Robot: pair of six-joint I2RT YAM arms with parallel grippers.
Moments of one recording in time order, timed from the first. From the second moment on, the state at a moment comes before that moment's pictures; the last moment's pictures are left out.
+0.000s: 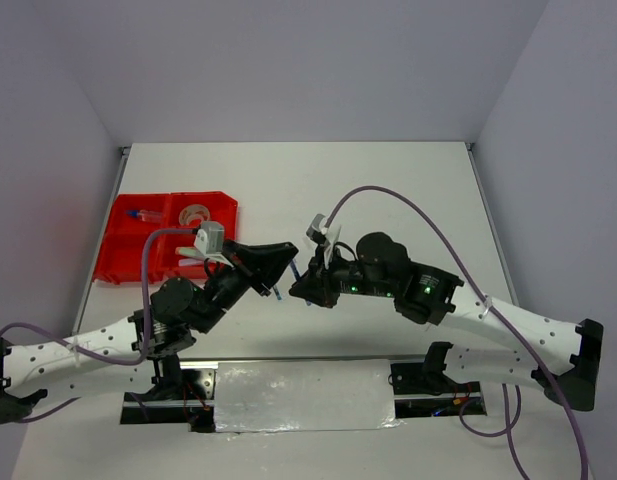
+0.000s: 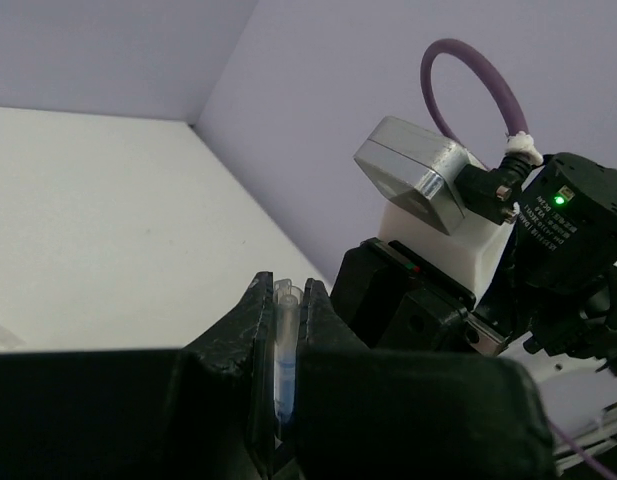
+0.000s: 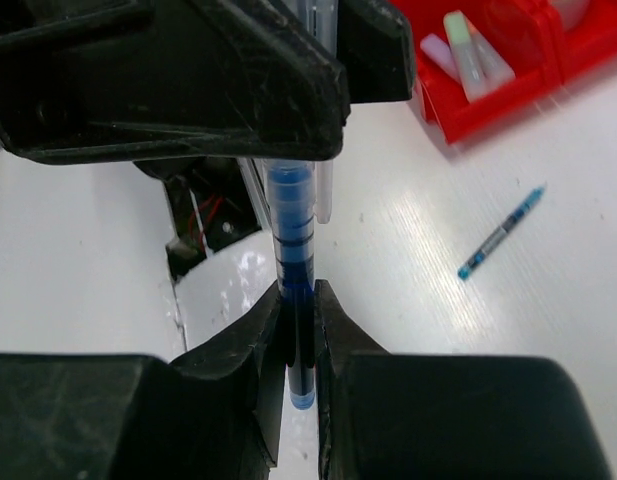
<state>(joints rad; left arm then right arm) -1.20 0.77 0.67 0.31 -0.44 -0.52 1.06 0.97 0.90 -0.16 -0.22 0.28</state>
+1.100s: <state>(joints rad) -1.28 0.83 0.88 -0.07 -0.56 -0.45 1.05 0.99 0.82 0.11 -0.31 0.31</state>
